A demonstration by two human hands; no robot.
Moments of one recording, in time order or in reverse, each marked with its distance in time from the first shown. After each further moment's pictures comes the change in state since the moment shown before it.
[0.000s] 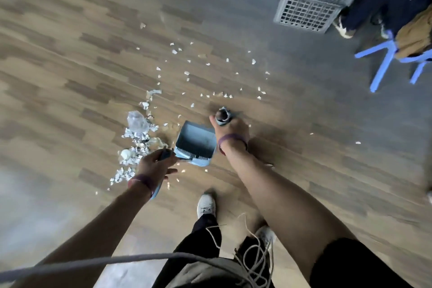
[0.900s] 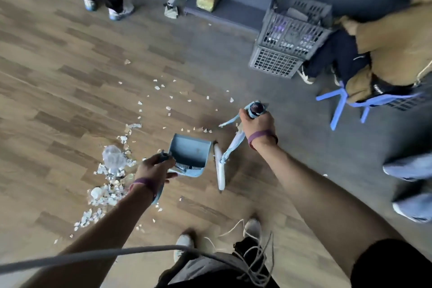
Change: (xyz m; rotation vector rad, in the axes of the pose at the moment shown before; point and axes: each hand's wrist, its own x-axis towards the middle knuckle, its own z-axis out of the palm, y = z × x) left_hand 0.024 0.088 0.032 -0.185 -0.060 0.089; right_hand 0.062 -0.059 -0.122 0.138 0.331 -0.168
